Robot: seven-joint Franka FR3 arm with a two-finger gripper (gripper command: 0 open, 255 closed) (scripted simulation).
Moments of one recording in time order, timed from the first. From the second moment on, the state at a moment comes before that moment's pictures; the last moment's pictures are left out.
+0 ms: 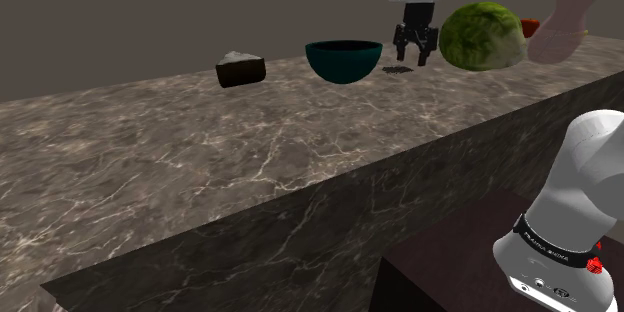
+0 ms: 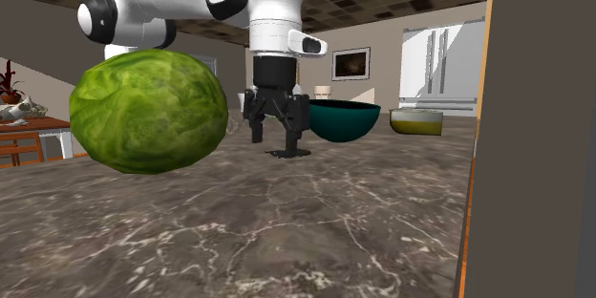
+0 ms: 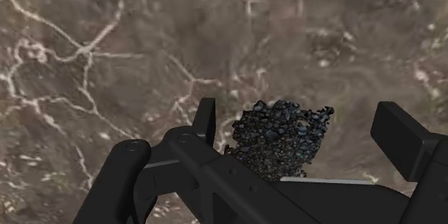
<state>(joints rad) 0.28 -0.23 -0.47 -2.01 -0.06 1.73 -1.39</state>
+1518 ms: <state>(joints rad) 0.30 -0.21 -0.40 -1.98 -0.09 1.72 -1.26</state>
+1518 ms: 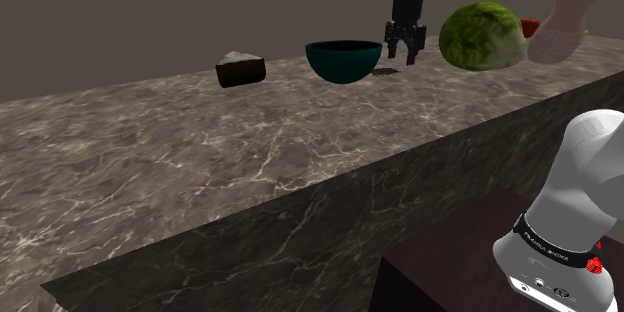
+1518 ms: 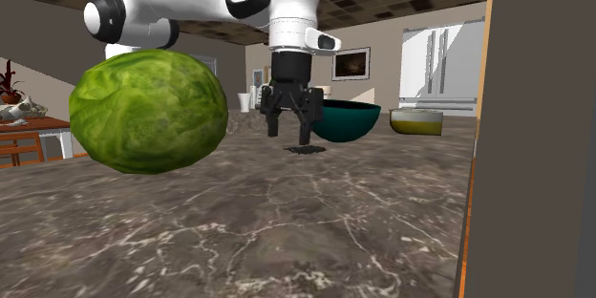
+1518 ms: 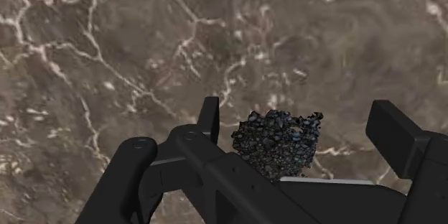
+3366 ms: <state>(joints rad) 0.34 -0.14 -0.34 -1.97 -0.13 1.77 -1.09</state>
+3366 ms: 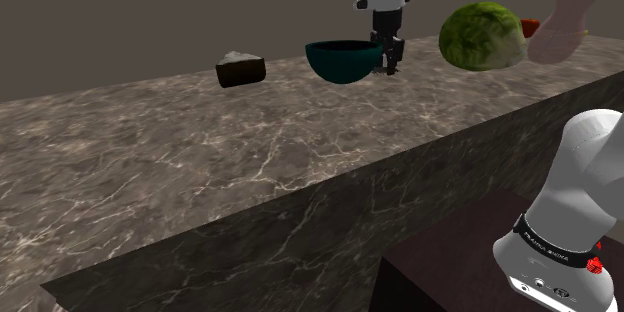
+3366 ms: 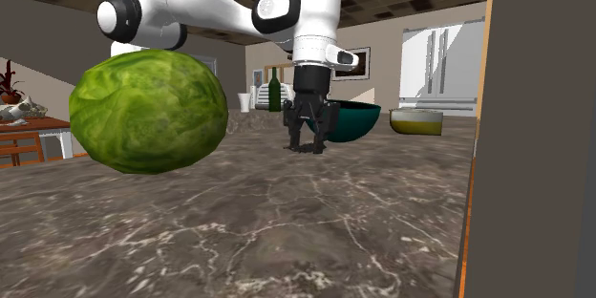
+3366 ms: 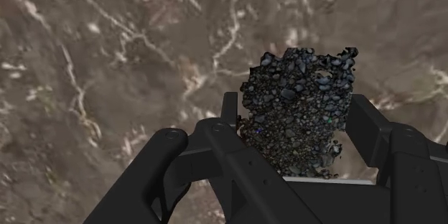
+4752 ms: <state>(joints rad) 0.34 -0.12 -0.33 -1.70 -0.12 1.52 -1.12</state>
